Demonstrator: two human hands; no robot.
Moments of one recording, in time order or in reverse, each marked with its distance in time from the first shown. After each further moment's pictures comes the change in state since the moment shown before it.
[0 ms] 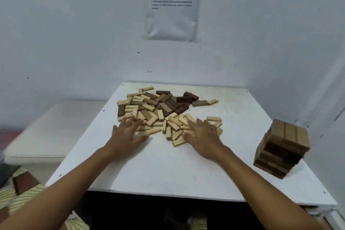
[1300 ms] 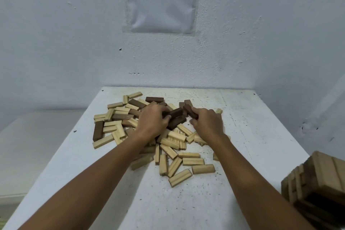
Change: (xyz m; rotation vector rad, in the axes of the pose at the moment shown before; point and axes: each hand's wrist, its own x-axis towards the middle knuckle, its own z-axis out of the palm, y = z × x) left_hand 0.160 0.084 0.024 -0.090 0.182 0.134; right_hand 0.136 0.023 -0.016 -0.010 0.308 0.140
